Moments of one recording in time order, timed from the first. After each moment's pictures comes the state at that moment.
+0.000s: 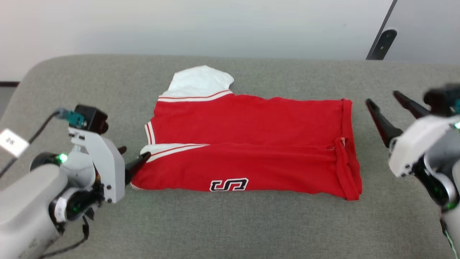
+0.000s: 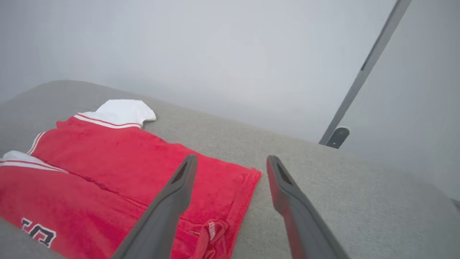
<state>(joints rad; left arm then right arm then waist) -0.83 0.87 -1.07 0.22 -1.29 0.10 0.32 -0.54 -0.40 0.25 0.25 0.47 0.13 0.27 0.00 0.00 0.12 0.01</state>
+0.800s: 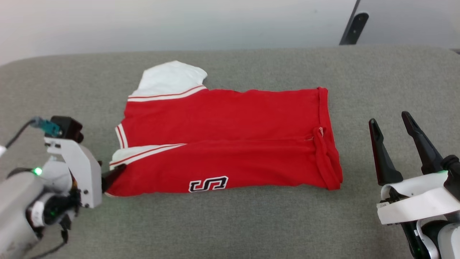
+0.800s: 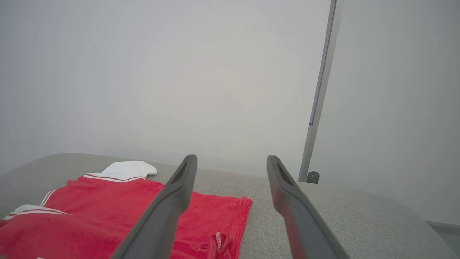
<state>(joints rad) -0.78 0.93 -1.05 0.27 -1.35 0.10 0.34 -0.16 -0.19 0.07 -0.14 0.24 0.13 -0.08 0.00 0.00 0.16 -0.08</state>
